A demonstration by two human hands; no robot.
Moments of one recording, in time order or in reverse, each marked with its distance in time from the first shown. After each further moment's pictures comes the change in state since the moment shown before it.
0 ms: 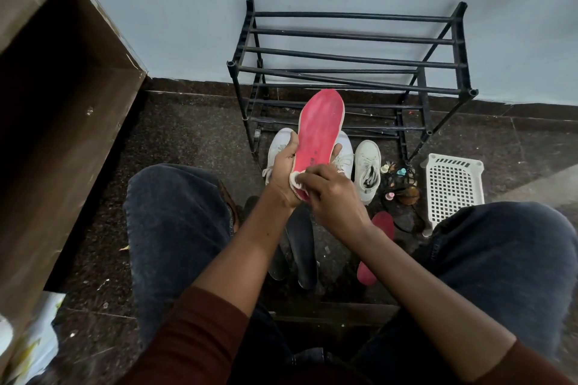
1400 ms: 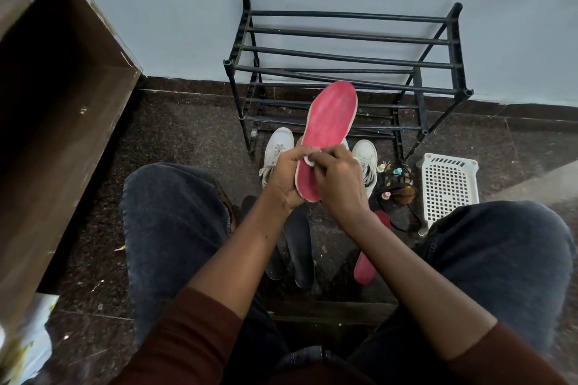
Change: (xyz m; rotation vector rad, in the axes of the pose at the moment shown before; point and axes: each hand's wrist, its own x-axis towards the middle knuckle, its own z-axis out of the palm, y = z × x) left_hand -0.003 -0.003 0.009 0.110 -0.013 0.038; right_hand 0.019 0.009 0.002 -0.085 0.122 0.259
